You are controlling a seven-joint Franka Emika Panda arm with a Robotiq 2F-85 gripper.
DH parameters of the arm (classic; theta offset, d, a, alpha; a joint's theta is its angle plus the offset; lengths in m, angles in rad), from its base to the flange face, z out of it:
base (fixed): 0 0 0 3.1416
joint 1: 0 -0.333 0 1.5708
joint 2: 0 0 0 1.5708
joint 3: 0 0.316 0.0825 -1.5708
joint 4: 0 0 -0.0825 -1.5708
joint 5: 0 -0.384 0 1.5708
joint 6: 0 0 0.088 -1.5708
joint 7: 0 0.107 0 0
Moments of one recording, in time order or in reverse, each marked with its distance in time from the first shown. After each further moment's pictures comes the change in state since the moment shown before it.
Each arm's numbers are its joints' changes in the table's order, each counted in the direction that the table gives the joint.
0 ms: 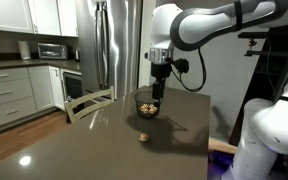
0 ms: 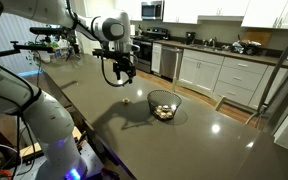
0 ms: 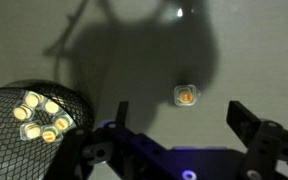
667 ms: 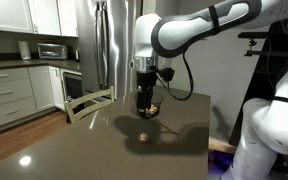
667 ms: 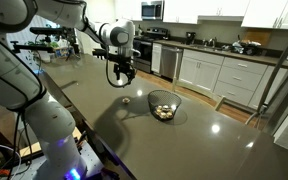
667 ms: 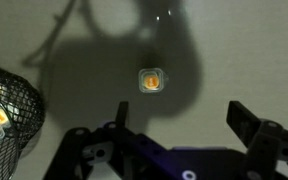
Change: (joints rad) arm -0.048 0.176 0.013 -0.077 -0.095 -0.070 0.000
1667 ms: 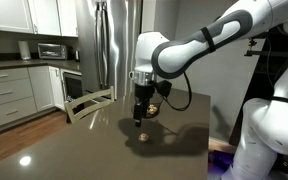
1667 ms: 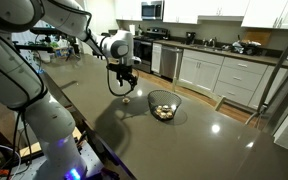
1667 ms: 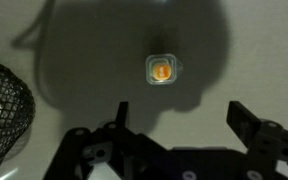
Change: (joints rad) arm 0.004 0.035 0.005 0.121 0.014 -0.247 0.000
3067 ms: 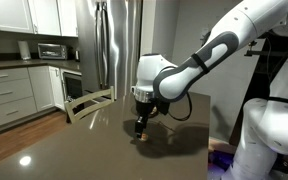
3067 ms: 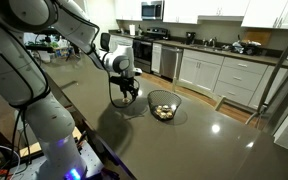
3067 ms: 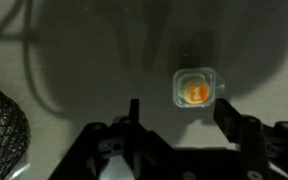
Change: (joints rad) arm 0.016 0.092 -0.003 0.109 0.081 -0.228 0.046
